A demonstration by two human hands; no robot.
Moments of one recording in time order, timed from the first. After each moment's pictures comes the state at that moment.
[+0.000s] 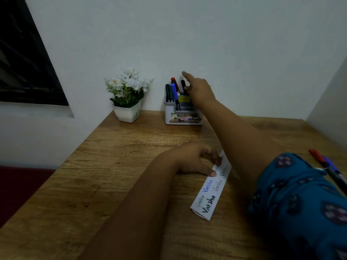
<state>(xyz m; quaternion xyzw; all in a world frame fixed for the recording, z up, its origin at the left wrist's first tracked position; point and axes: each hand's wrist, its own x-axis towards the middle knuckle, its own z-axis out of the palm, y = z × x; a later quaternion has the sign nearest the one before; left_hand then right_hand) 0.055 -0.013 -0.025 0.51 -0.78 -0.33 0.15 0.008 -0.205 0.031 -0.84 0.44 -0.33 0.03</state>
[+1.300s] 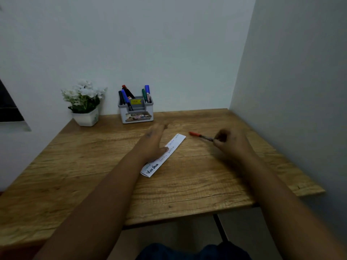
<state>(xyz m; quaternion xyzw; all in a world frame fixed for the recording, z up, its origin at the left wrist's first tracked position) 0.003 0.024 -0.032 0.58 -0.77 -0.09 0.26 -0.270 0.019 -0.012 -0.70 0.65 -0.29 0.09</state>
